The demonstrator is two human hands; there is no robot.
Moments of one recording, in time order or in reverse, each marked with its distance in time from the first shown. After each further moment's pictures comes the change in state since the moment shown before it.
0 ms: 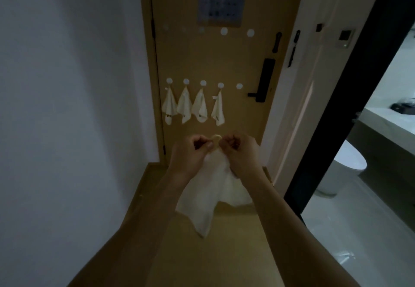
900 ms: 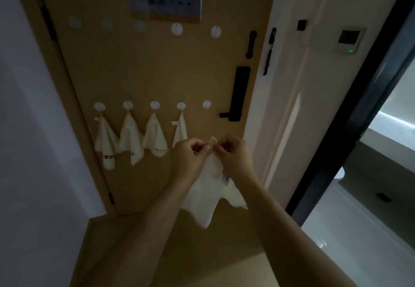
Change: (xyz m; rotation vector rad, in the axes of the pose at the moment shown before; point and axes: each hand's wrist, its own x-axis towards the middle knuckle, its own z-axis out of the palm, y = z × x) left_hand 0.419 -0.126 0.165 -0.143 -0.105 0.105; right_hand 0.390 0.169 0.081 -0.083 0.215 0.173
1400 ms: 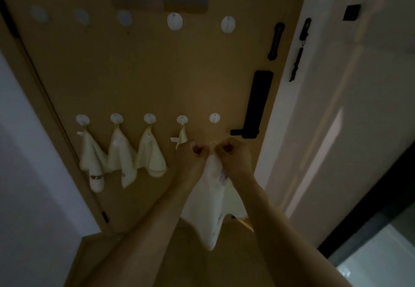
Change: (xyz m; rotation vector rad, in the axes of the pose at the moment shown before) left_hand 0.193 -0.098 0.096 0.151 0.081 -0.141; right_hand 0.211 0.096 0.071 0.039 -0.048 0.035
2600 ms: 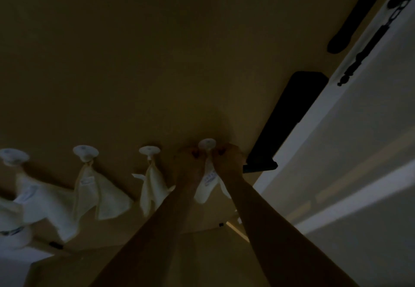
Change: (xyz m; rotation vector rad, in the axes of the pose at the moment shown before) left_hand 0.279 -0.117 0.181 0.312 -0.232 -0.291; right_hand 0.304 0.153 0.120 -0.424 -0.082 0.344
